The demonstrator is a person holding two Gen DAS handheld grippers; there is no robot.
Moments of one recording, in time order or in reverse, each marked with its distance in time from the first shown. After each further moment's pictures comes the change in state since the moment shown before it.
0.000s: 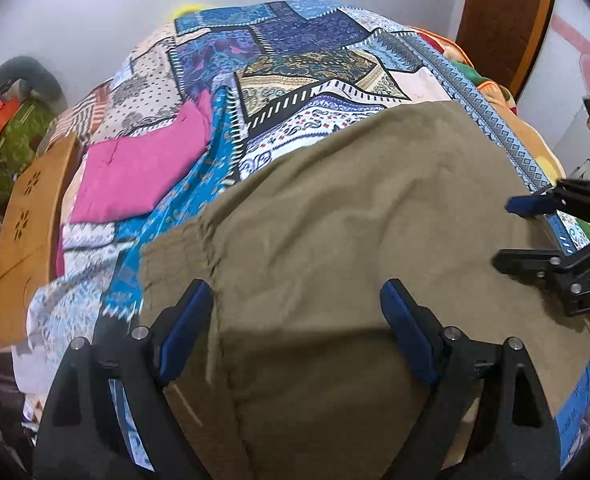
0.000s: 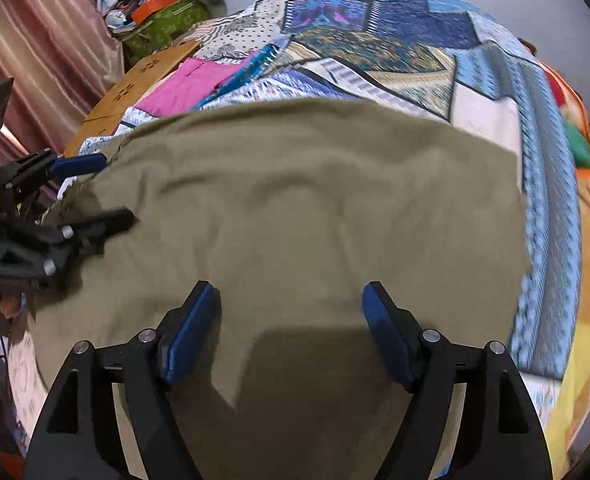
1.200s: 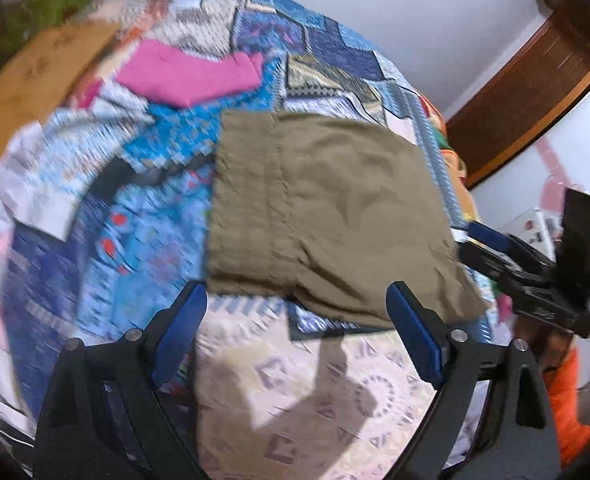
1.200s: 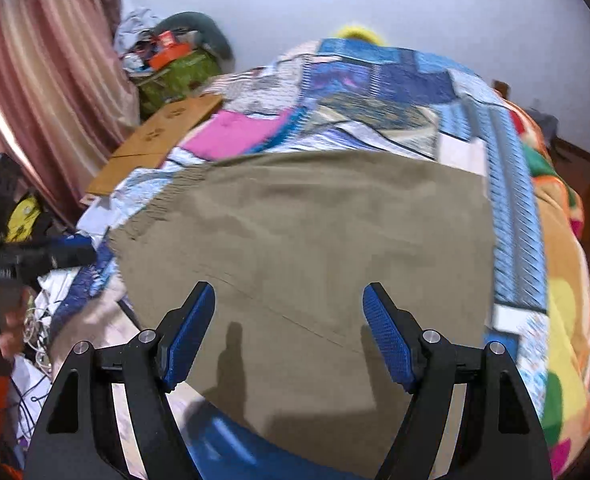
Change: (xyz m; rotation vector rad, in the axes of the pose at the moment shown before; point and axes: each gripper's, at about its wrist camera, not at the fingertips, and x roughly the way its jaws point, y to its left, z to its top) left arm -0.081 0.056 -0.105 -0.426 -0.020 -0.313; right arm -0.052 0.067 -0.017 -0.002 -0.220 -0.016
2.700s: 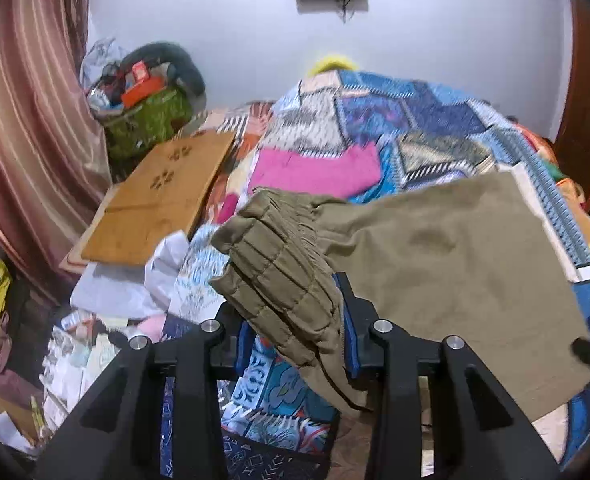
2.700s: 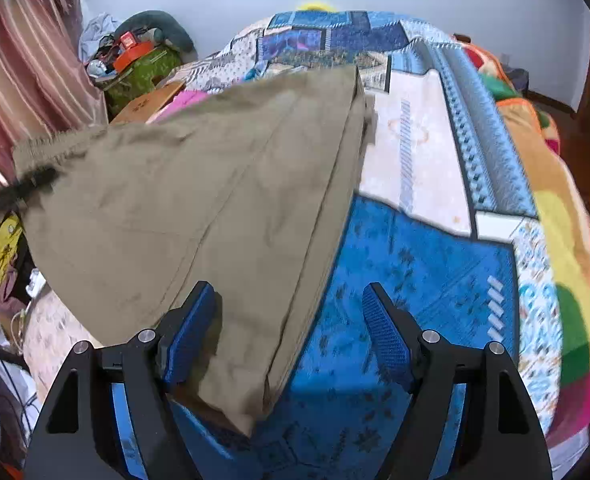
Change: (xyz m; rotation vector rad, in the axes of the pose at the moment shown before) left arm -0.037 -0.018 0.025 0.164 -0.343 0.592; right arm -0.001 -0.034 -0.066 0.154 0.042 -0.058
